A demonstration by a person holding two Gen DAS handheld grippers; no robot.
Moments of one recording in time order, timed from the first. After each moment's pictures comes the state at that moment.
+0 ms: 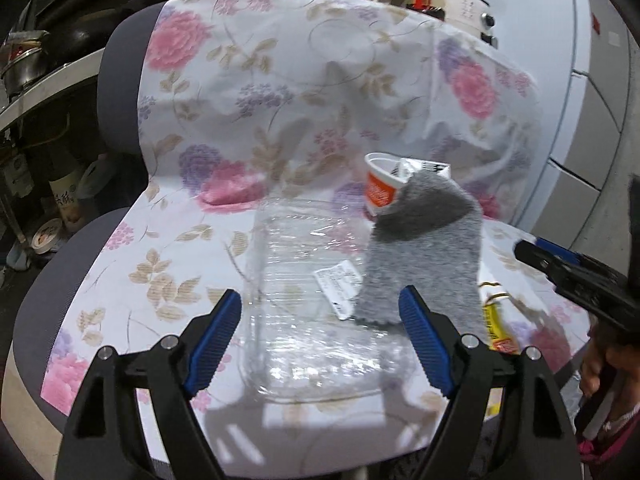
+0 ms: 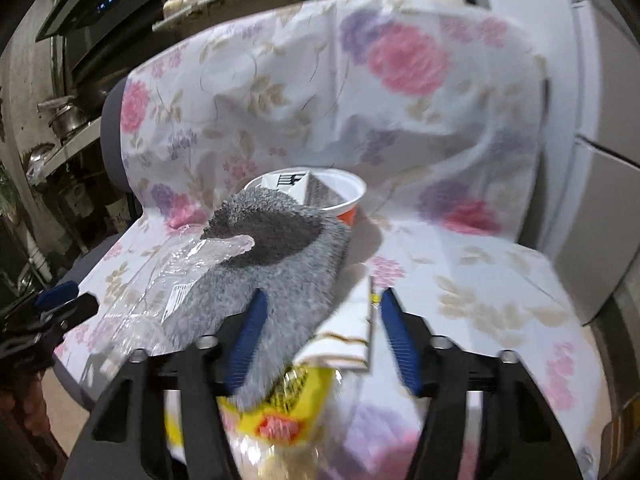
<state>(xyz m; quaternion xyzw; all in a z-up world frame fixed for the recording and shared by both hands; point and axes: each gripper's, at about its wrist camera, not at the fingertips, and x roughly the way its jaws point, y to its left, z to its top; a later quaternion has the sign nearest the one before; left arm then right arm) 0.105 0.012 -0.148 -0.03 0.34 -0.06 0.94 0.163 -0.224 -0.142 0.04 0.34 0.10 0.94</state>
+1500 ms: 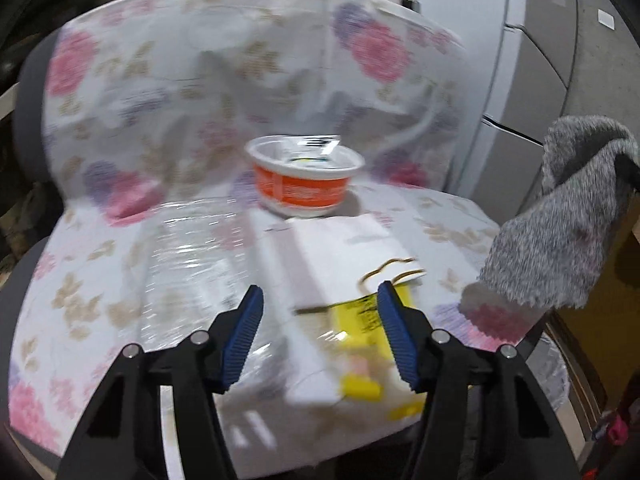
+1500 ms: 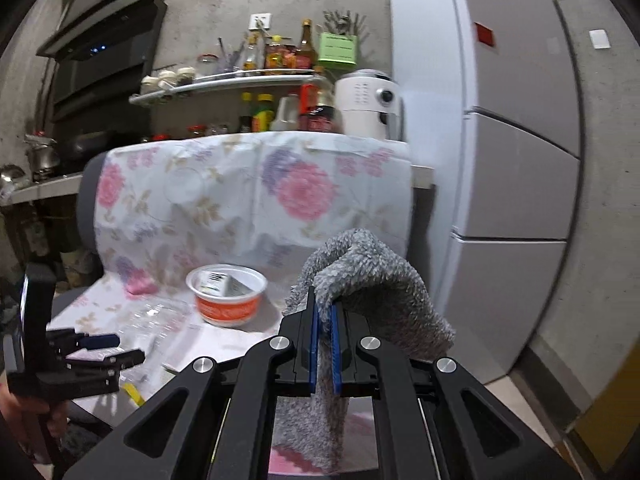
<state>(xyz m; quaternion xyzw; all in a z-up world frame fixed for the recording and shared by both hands) 0.111 -0.077 -0.147 0.01 0.36 -0.18 0.92 0.019 -0.303 -0.046 -0.01 0.17 -0.05 0.98</state>
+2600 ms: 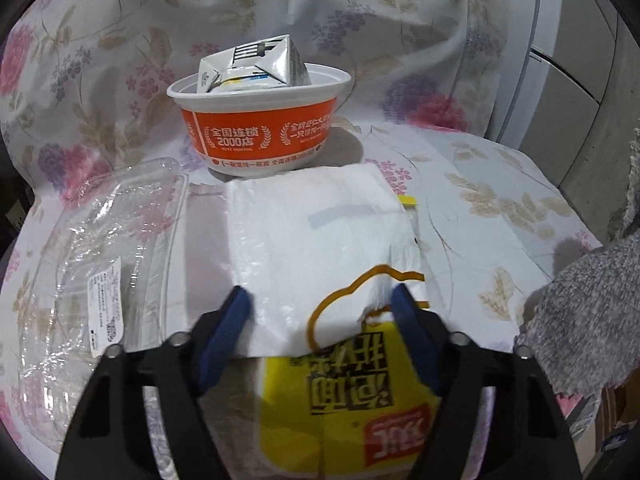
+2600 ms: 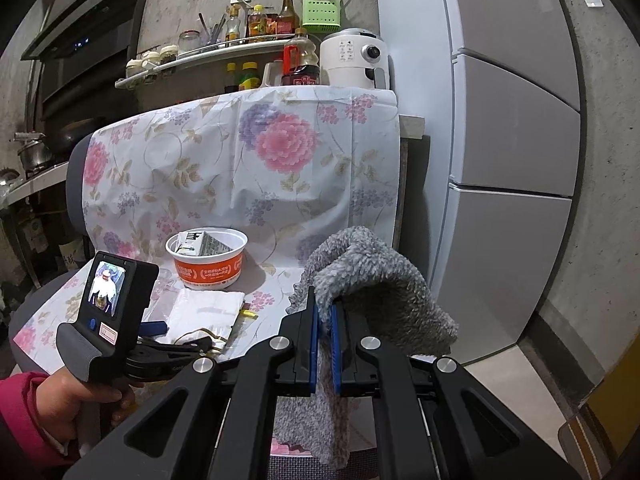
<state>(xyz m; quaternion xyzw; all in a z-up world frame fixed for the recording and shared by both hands) 0.177 -0.165 -0.219 0.07 0.43 -0.11 0.89 0.038 -0.331 -0.096 0.02 0.21 -0.03 0.98</state>
